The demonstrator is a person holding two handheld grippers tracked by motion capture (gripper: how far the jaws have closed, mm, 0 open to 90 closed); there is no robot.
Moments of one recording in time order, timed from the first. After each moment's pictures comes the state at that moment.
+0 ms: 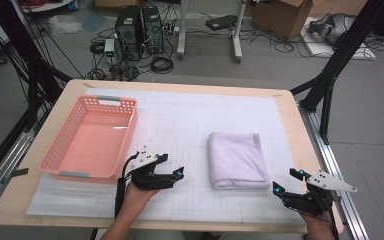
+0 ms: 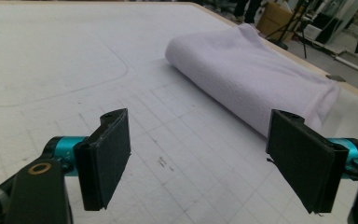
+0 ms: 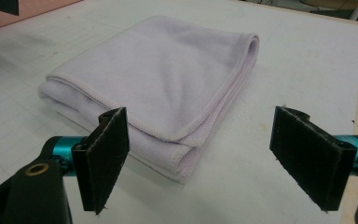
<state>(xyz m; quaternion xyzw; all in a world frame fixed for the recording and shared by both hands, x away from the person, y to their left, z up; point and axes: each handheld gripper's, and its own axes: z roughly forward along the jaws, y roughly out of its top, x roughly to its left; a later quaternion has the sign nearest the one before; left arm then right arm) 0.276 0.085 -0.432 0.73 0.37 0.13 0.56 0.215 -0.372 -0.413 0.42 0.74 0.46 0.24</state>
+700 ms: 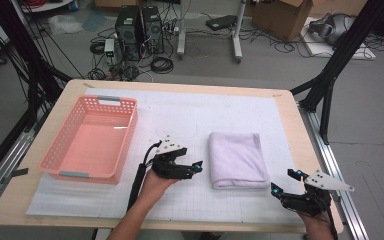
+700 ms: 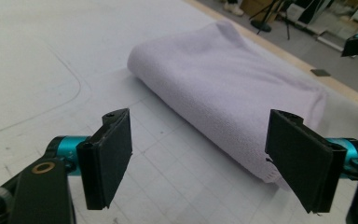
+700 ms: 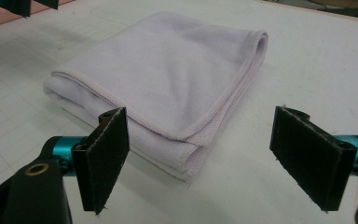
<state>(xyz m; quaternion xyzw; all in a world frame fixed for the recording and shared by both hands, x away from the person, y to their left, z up) 0.309 0.033 -0.418 0.76 0.36 0.08 0.53 0.215 -0.369 -0.415 0.41 0.75 0.46 0.23</state>
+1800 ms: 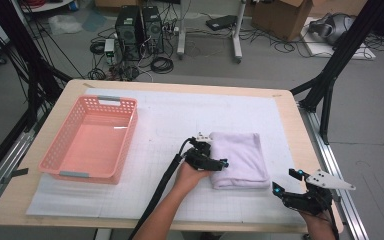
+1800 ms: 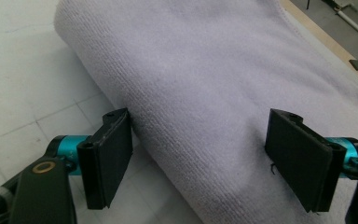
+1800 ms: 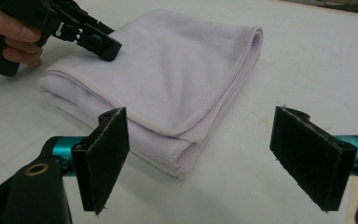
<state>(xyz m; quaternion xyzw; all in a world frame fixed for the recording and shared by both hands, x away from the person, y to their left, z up) 0.349 -0.048 -0.448 0.78 0.41 0.03 0.46 0.218 -0.374 -0.417 0.42 0.75 0.46 0.23</state>
